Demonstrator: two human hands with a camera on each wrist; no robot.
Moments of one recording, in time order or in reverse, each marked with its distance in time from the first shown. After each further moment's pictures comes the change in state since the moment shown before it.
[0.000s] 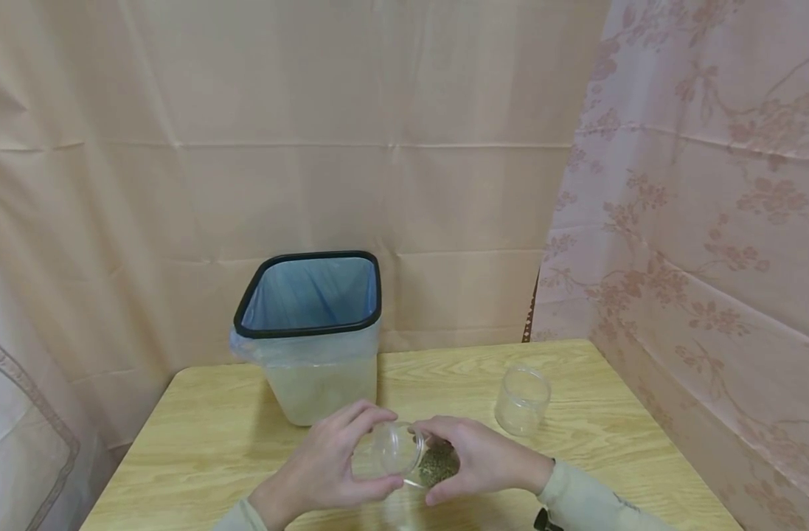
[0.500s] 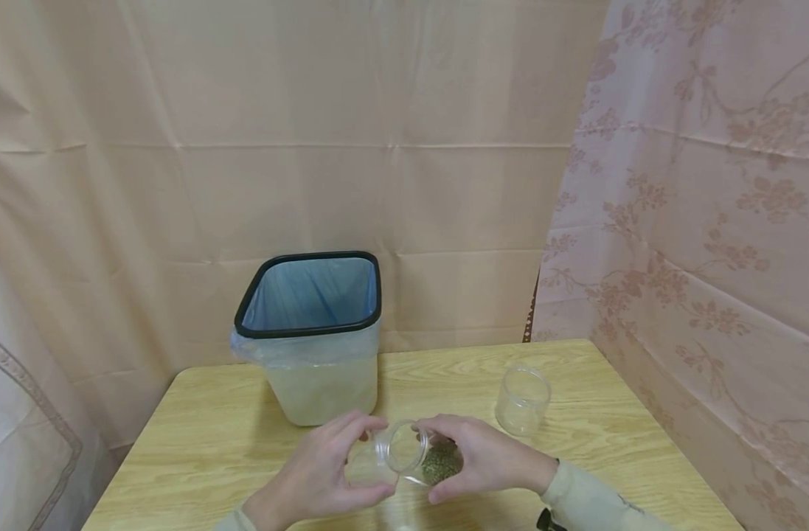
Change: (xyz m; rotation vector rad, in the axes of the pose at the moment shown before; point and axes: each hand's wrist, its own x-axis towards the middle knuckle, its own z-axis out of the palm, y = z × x) left_hand -0.017 -0.005 0.001 0.017 -0.014 -0.018; right_hand -0.005 0.003 -0.001 0.015 0.027 -0.003
